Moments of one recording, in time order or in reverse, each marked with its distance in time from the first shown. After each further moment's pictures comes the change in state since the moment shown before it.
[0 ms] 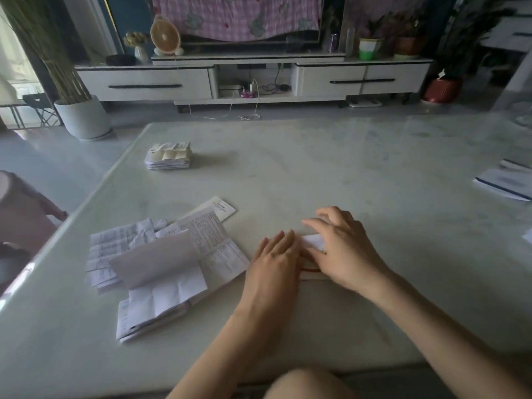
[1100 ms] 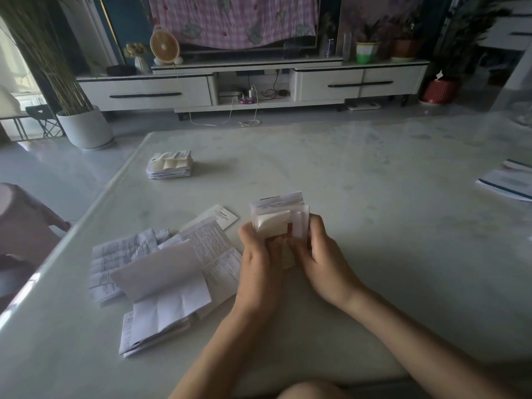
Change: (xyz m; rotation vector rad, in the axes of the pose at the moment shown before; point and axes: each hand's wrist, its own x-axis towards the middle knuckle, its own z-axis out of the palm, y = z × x) left_hand 0.006 0.004 -0.023 -0.756 0.312 -0.388; right_hand -0.002 -0.029 0.015 0.871 0.070 0.069
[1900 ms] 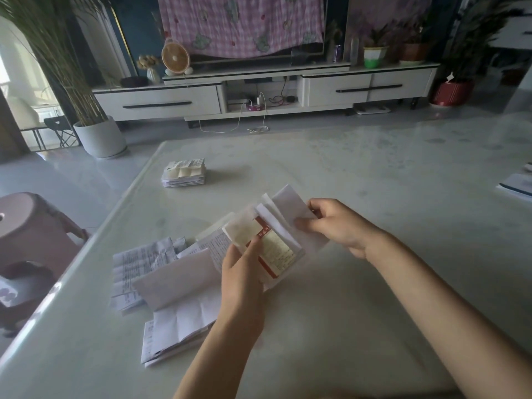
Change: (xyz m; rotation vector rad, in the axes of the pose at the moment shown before) left_hand 0.007 0.020 -0.035 -0.695 0.125 -0.523; right_hand 0.068 -0.016 -0.020 0.083 -0.245 0.309
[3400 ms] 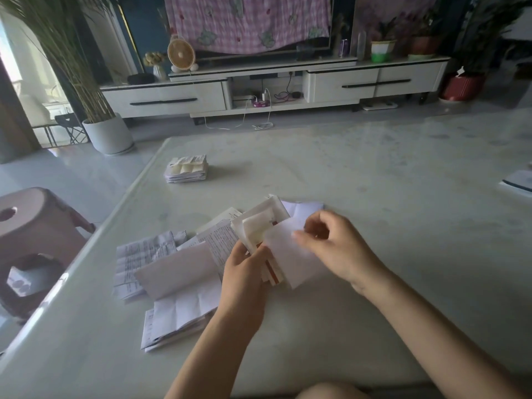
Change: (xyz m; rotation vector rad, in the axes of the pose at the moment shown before) left_hand -0.007 -0.008 -0.002 0.044 -0.115 -0.011; right_hand -0.048 0.007 0.022 -0.110 0.277 -0.155
